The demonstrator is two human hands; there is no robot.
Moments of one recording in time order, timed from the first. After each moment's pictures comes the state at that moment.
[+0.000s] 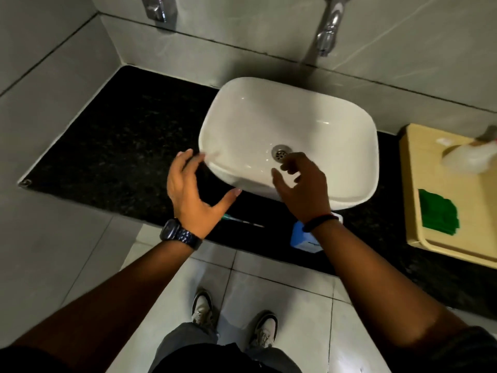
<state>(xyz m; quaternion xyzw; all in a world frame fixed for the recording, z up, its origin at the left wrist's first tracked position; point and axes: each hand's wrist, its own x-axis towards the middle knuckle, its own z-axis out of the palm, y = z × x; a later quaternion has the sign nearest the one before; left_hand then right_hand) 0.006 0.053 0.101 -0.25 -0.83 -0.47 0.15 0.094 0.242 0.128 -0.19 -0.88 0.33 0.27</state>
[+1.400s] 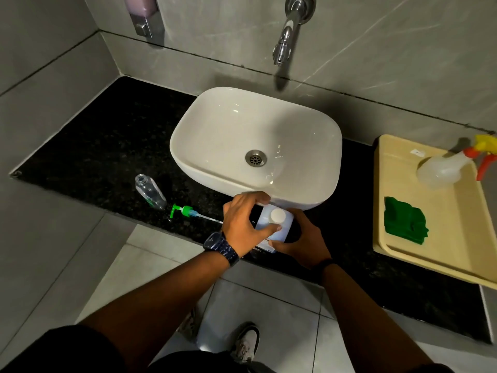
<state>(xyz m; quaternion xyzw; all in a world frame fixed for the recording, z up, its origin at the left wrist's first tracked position) 0.132 0.174 0.090 -0.32 -0.82 -0.48 -0.01 0.223 0.317 0.048 -0.24 -0.83 0.50 0.04</state>
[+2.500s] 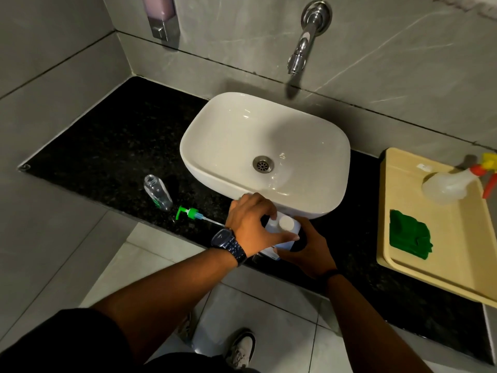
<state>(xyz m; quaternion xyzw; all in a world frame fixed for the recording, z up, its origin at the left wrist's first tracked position) 0.122 0.176 0.104 -0.34 -0.86 -0.39 0.03 0.223 0.317 0.053 -0.22 -0.83 0.50 0.05</state>
